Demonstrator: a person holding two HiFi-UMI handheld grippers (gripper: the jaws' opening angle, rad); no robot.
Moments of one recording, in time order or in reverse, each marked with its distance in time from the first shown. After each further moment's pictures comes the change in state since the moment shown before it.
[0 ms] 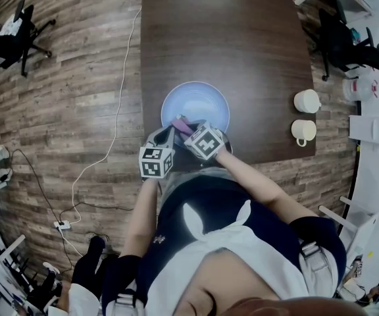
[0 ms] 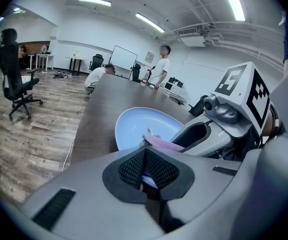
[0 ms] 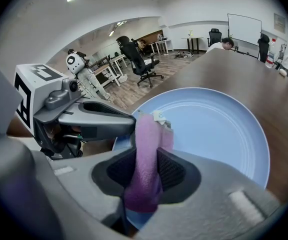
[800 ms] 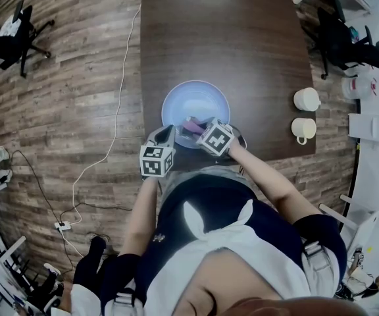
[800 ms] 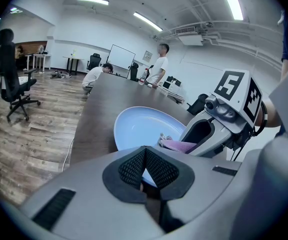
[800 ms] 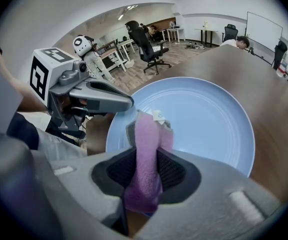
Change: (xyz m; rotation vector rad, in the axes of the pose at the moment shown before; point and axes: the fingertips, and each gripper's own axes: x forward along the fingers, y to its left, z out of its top) left arm 0.001 -0.003 -0.001 0.019 0.010 -0.017; right arm -0.022 -0.021 -0.035 -0.125 0.160 0.002
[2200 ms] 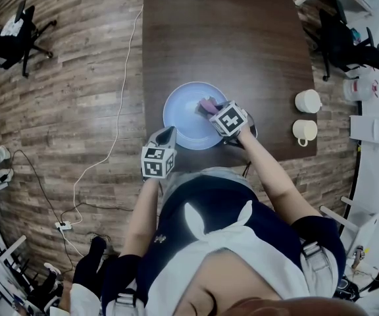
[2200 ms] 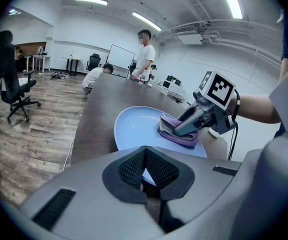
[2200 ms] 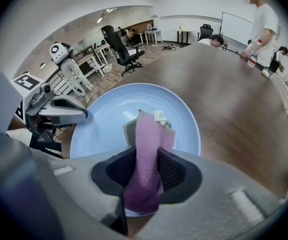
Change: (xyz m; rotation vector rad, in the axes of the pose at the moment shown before) left arm -0.002 0.000 -0.001 0.013 0.001 0.005; right arm -0.020 -0.091 -0.006 0.173 -0.020 -0.159
